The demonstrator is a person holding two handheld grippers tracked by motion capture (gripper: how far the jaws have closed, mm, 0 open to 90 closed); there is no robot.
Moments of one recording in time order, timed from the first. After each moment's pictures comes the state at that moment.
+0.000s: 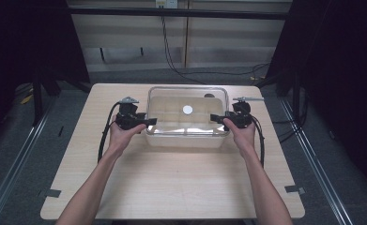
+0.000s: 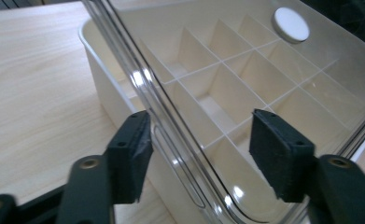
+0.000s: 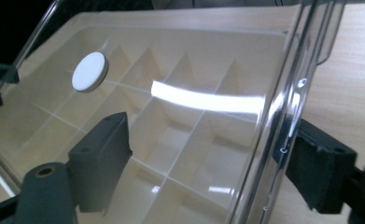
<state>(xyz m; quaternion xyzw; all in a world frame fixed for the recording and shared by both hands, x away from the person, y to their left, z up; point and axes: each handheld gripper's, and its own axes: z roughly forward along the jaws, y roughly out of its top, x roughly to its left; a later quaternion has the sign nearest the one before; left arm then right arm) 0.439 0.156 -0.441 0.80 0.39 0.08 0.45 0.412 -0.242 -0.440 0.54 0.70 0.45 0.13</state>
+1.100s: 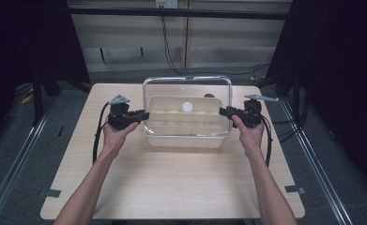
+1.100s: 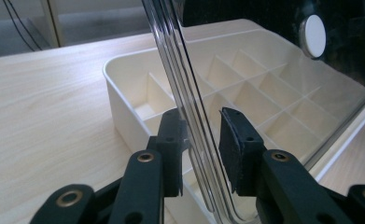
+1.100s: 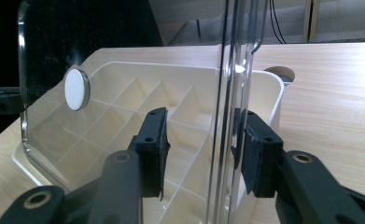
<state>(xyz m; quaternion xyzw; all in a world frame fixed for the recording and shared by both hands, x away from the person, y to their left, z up) 0.426 0.174 -0.426 0.77 0.38 0.11 0.50 0.391 -0.258 -0.415 0.53 0.66 0.50 0.15</state>
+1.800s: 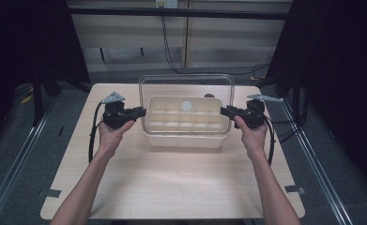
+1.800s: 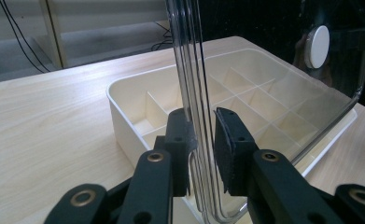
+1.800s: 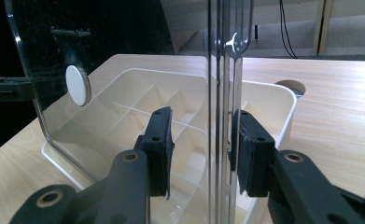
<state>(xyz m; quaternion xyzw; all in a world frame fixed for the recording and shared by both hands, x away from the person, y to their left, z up) 0.414 0.183 -0.405 0.76 0.37 0.12 0.52 0.376 -0.257 -0.398 0.51 0.67 0.52 0.15</state>
